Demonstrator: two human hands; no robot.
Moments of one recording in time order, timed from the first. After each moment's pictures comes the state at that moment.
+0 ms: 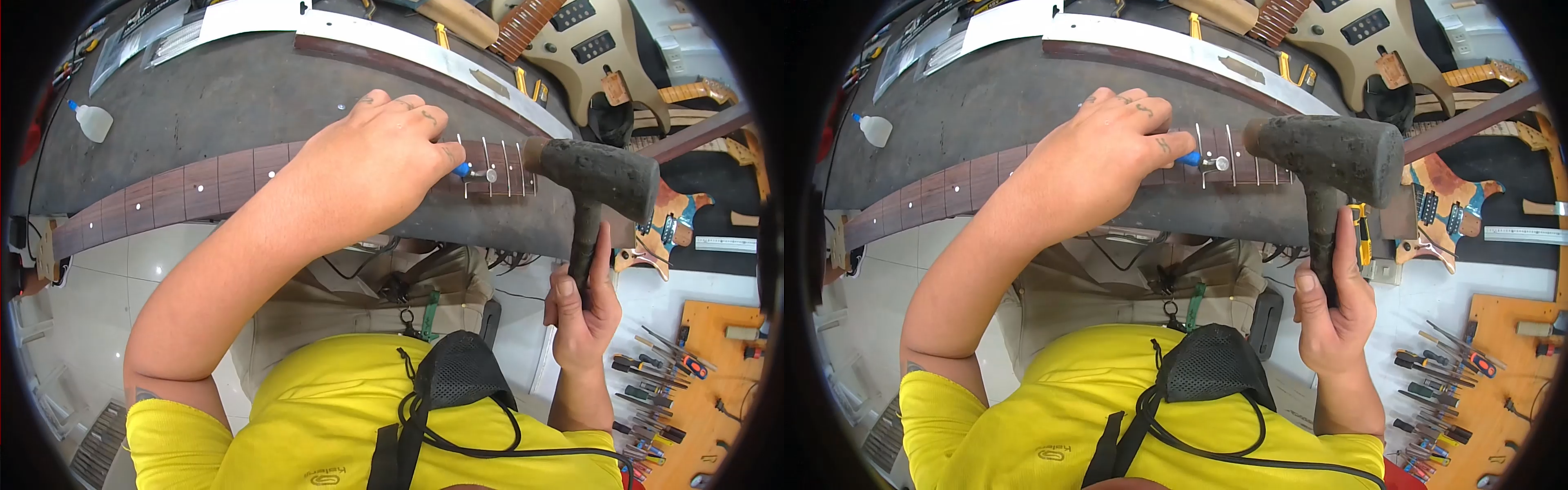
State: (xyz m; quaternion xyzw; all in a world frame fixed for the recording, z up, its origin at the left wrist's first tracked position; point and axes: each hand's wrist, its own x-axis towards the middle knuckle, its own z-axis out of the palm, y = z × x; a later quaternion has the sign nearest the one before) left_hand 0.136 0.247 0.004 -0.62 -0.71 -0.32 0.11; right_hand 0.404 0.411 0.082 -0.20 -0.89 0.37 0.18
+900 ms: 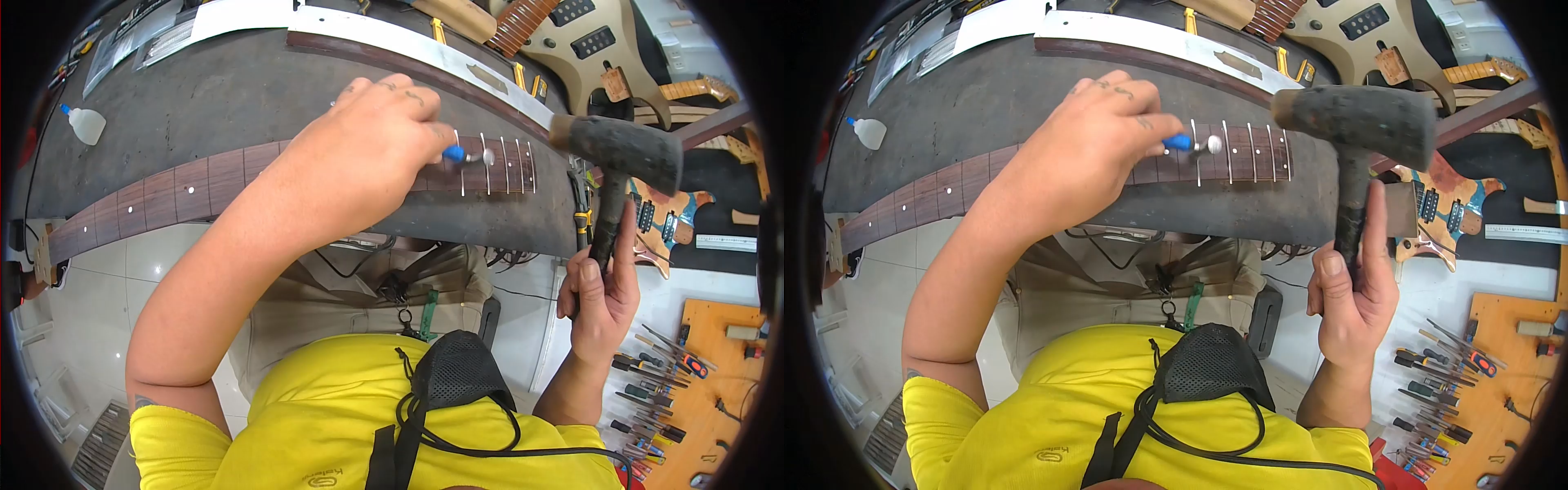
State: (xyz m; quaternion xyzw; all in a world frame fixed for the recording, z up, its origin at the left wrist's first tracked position) left_hand 0.128 0.247 0.009 -0.58 -0.72 -0.37 0.10; right_hand 0.386 0.413 0.092 -0.22 -0.84 0.42 0.25
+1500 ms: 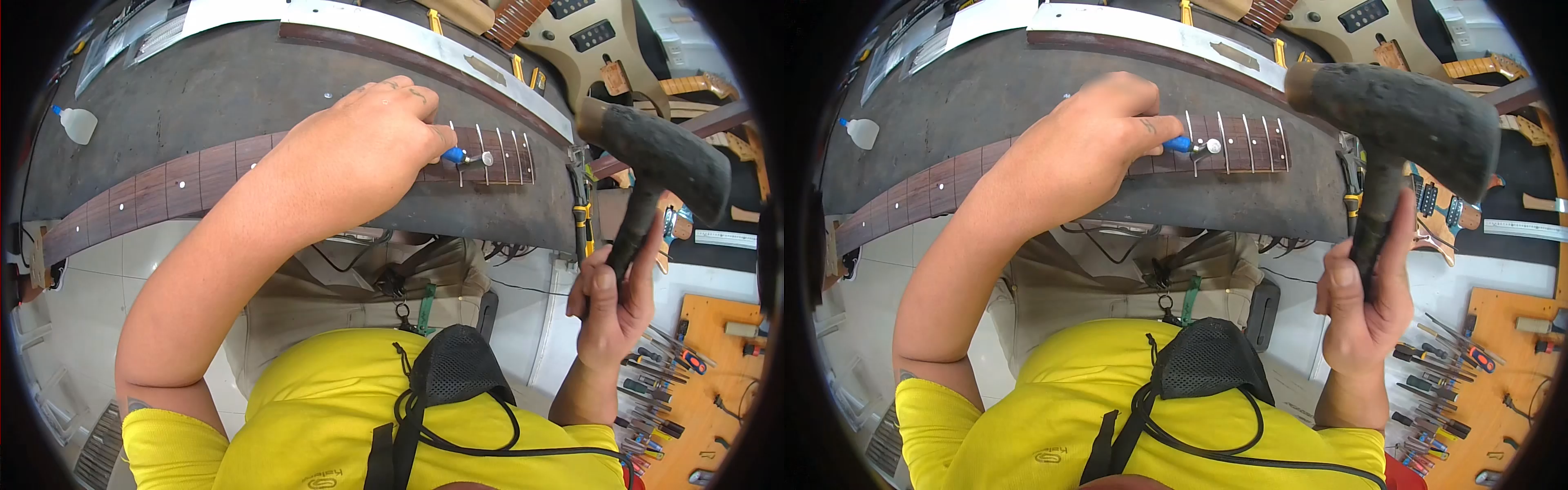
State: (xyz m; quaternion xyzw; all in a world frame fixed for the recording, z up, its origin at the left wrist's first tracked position) left_hand 0.132 0.251 0.006 -0.60 -0.71 -0.37 0.06; right_hand 0.390 0.403 0.101 -0.21 -0.87 0.36 0.26
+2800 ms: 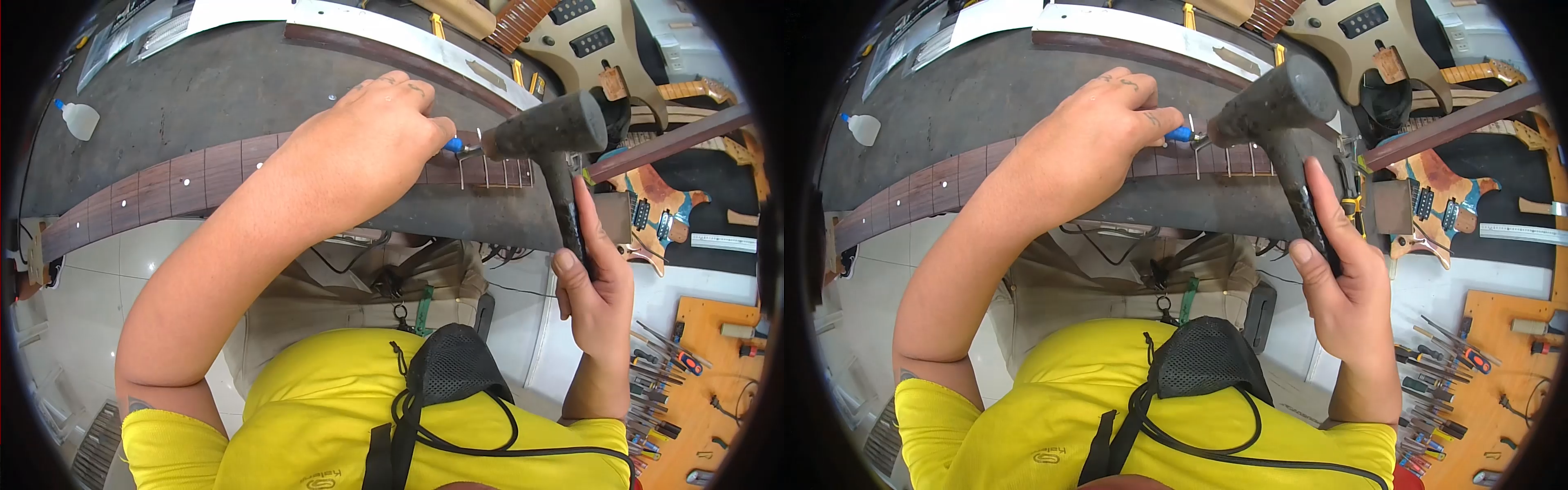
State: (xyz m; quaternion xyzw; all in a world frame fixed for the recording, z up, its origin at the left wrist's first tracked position) left_hand 0.132 0.253 0.008 -0.58 -0.73 -0.35 0.07; right_hand 0.368 0.402 0.117 -0.25 -0.89 0.34 0.15
